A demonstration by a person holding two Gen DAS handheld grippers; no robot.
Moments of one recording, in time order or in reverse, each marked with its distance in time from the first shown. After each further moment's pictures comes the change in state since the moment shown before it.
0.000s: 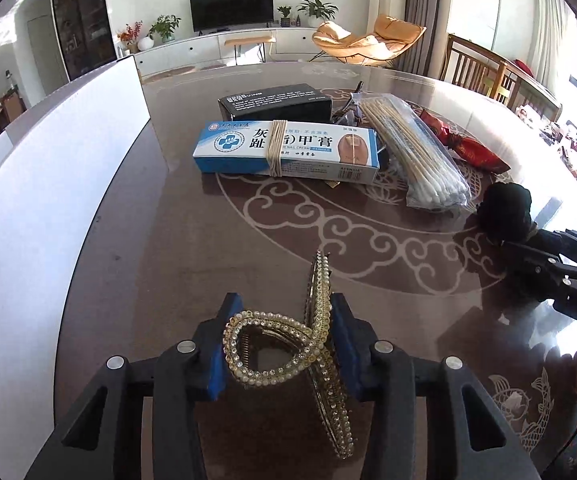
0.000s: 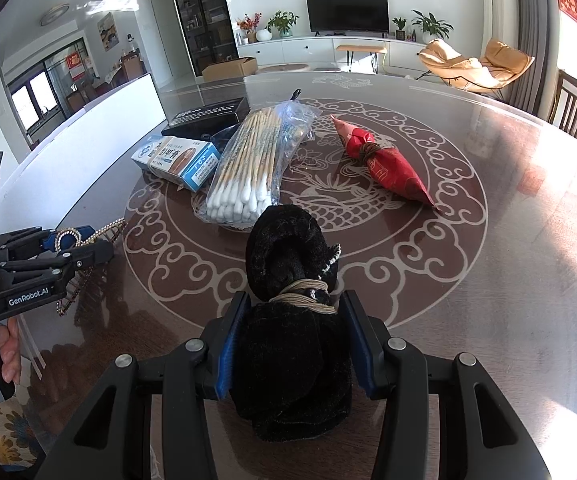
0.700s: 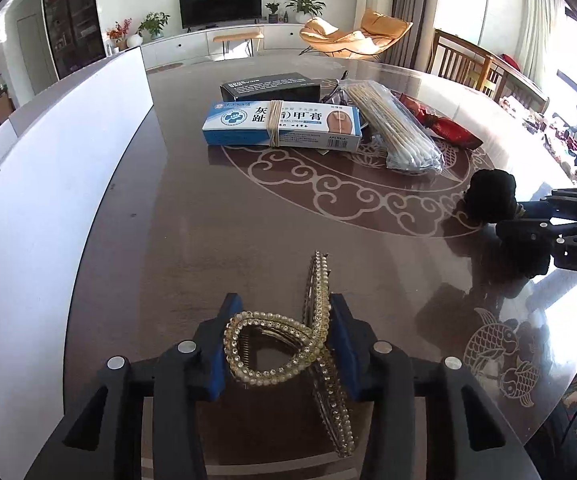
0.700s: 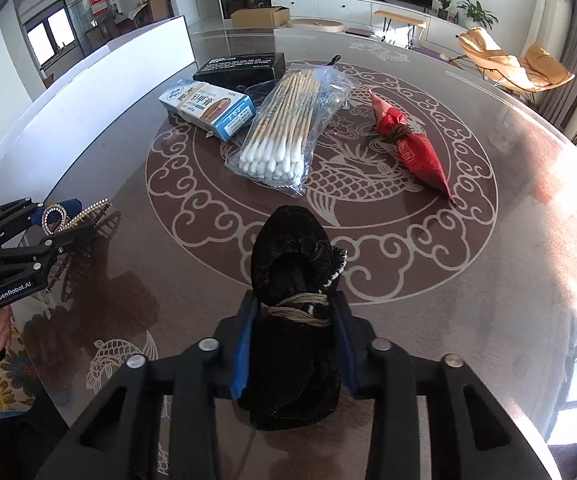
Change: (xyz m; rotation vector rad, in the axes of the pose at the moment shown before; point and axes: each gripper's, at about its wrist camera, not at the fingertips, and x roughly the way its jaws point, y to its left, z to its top) left arm -0.024 0.015 -0.027 0.001 0.014 -0.074; right arm -0.014 0.017 0.005 -0.165 0.205 0.007
